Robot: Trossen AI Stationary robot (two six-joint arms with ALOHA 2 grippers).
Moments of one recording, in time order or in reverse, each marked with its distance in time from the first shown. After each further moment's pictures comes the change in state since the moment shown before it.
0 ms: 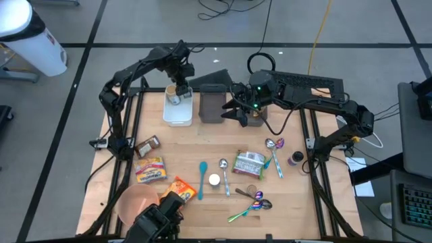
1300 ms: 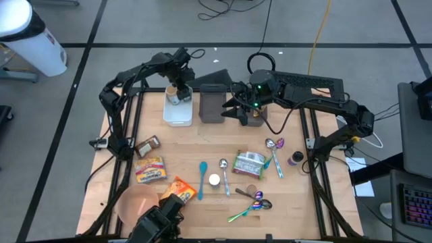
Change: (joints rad) left arm -0.001 0.001 -0.131 0.124 -0.029 -0.071; right arm -0.013 0.000 0.000 0.000 0.000 -0.022
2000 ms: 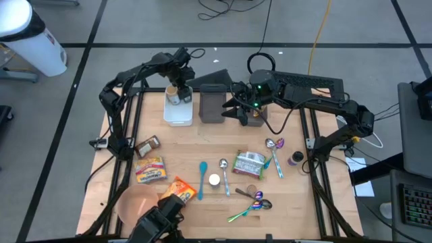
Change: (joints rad) left arm -0.004 0.000 0.001 0.012 -0.034 -0.067; right arm 0.000 0.000 0.000 0.000 0.000 0.001
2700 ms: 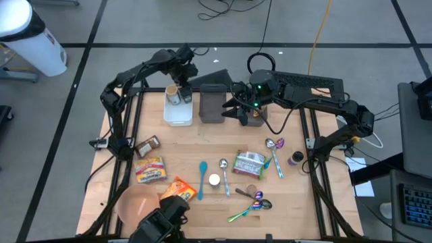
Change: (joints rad) left arm -0.043 0.000 0.102 -0.068 -0.059 -0.009; right arm 0.000 0.000 0.000 0.000 -0.001 0.002
